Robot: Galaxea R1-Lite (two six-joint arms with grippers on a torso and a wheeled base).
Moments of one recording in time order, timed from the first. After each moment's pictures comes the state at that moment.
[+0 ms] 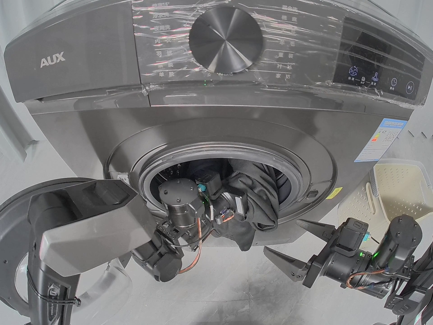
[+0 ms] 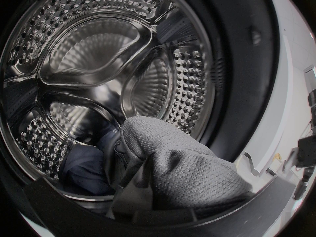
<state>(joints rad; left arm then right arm) -0.69 2.34 -0.98 -1.50 0.03 -0.14 0.81 1.73 -0.12 -1.54 -0.05 0.18</state>
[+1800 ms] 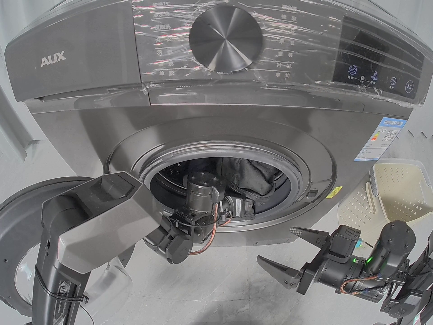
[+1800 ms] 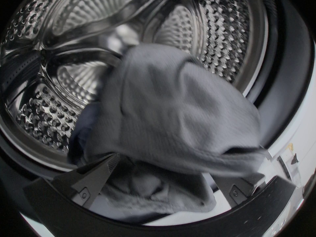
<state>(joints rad) -0.66 2.42 -1.23 -0.98 0.15 -0.15 0.83 1.77 -0.12 -1.54 -0.05 0.18</state>
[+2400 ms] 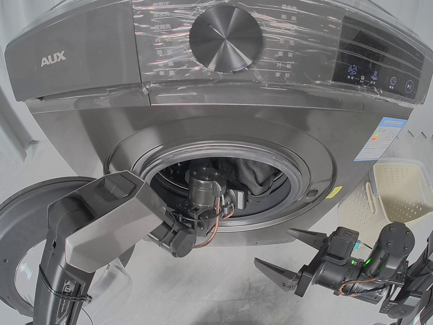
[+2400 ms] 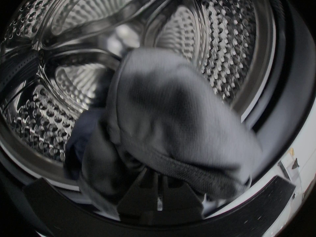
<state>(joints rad) -0.65 2.45 -1.31 -0.97 0.14 -0.16 0.85 1.77 -0.12 -1.54 -0.05 0.18</state>
